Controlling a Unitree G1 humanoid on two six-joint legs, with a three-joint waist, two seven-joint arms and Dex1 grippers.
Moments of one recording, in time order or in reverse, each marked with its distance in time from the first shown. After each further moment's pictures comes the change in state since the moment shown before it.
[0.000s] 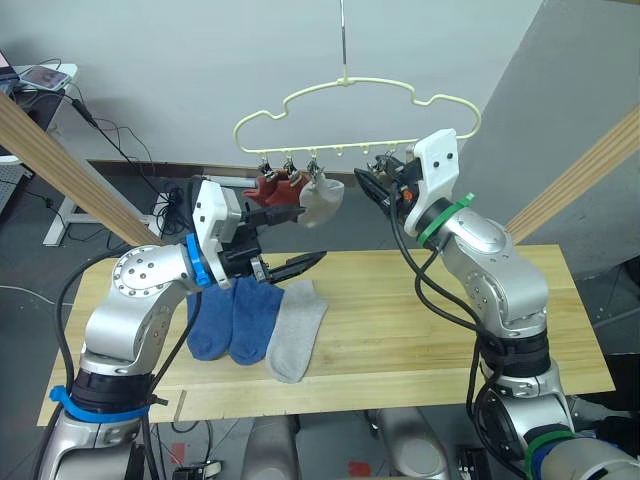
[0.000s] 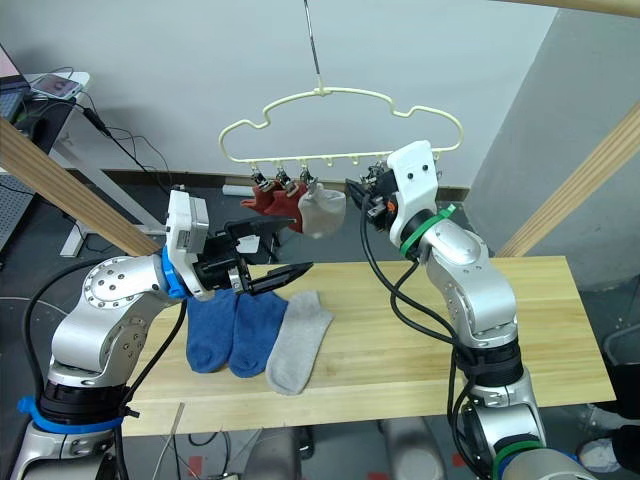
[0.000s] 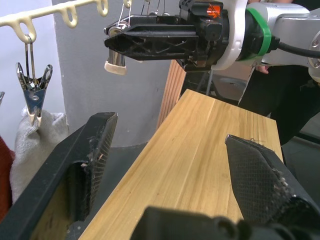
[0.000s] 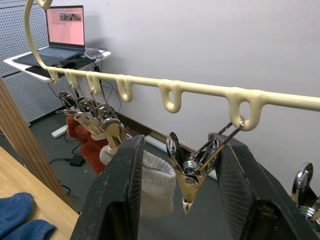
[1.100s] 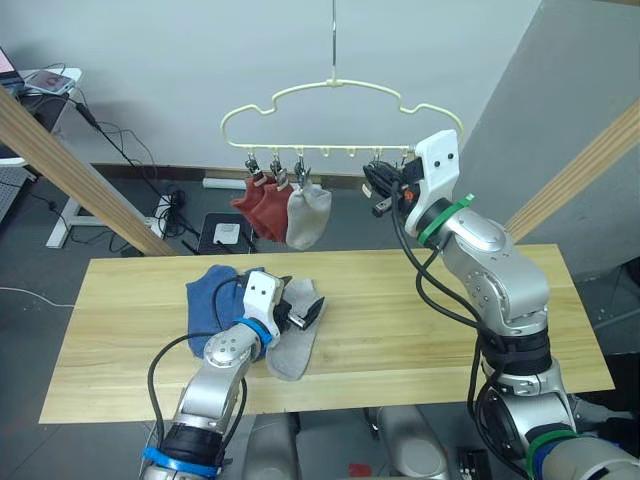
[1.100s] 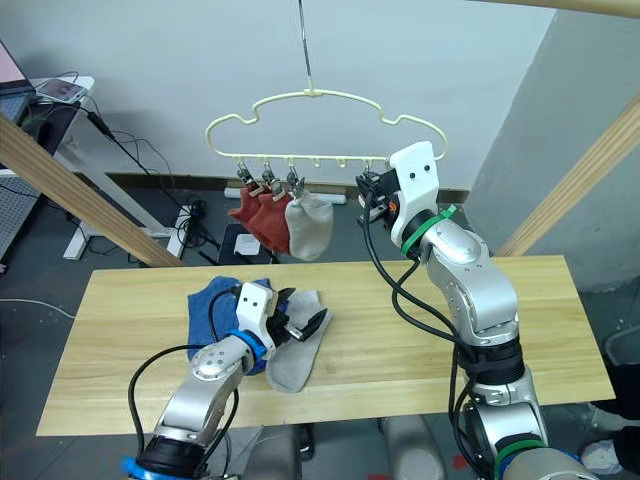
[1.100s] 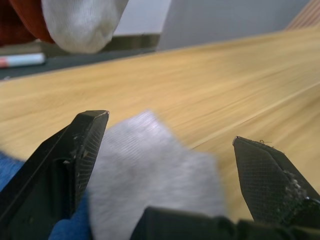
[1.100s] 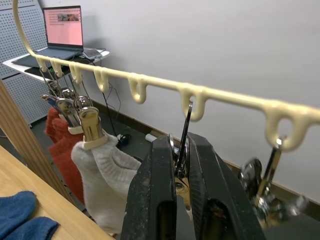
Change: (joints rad) left arm 0.233 -0.352 -0.157 0.351 0.432 -0.105 0.524; right arm -0.003 -0.015 -0.003 0.016 0.031 0.014 -0.008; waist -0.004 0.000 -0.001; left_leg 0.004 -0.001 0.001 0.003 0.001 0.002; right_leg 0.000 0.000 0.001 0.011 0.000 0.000
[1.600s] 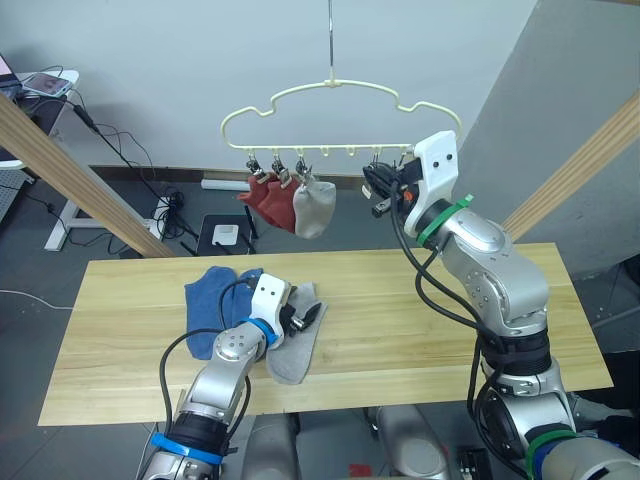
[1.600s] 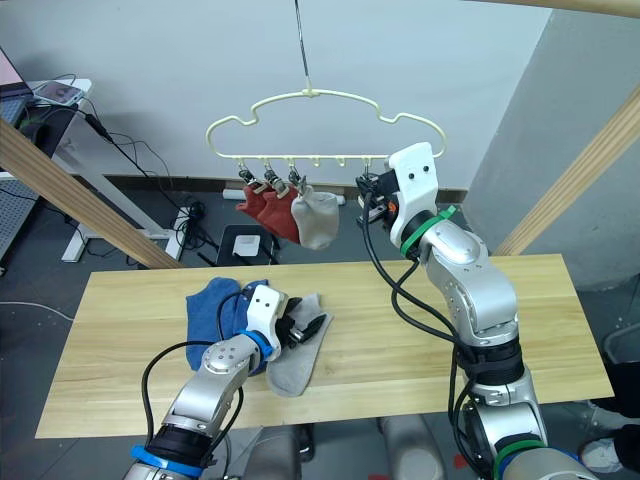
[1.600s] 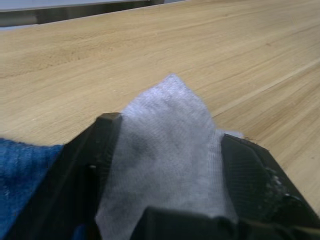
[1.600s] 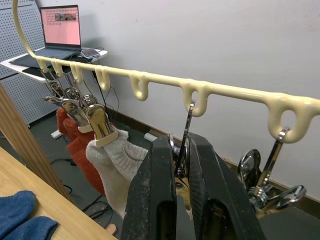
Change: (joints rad) left arm -0.034 0.010 -0.039 0.057 0.033 0.051 -0.030; right arm 0.000 0.007 0.002 -0.006 0.001 0.009 -0.012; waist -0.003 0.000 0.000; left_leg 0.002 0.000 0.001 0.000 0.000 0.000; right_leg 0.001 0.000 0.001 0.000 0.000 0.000
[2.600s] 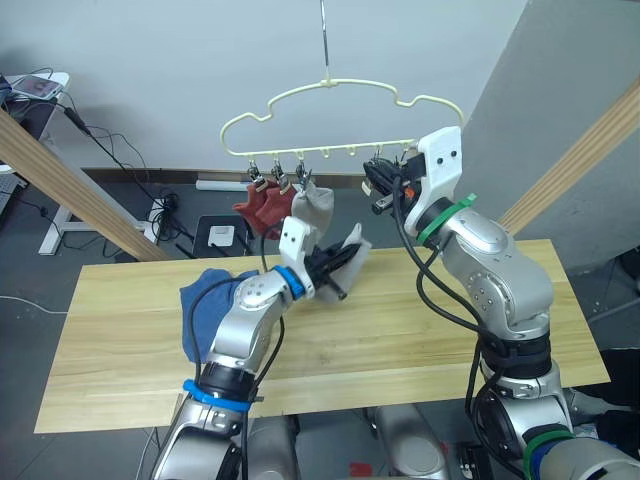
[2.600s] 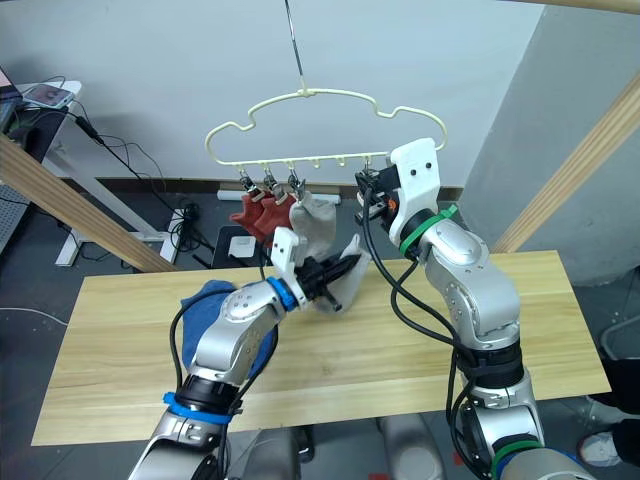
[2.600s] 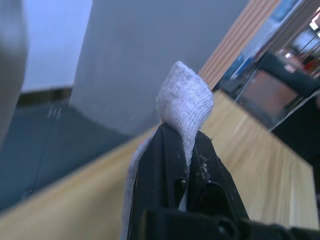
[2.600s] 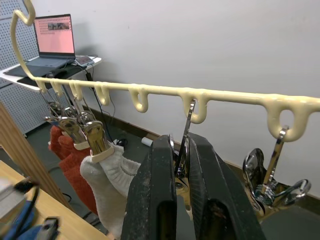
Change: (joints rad) left arm -0.285 -0.147 0.031 -0.039 -0.218 0.001 -0.187; right arm 0.001 0.018 -0.014 -0.063 0.038 0.055 -0.037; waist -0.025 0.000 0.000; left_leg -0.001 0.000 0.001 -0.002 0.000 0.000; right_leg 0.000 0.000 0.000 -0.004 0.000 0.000
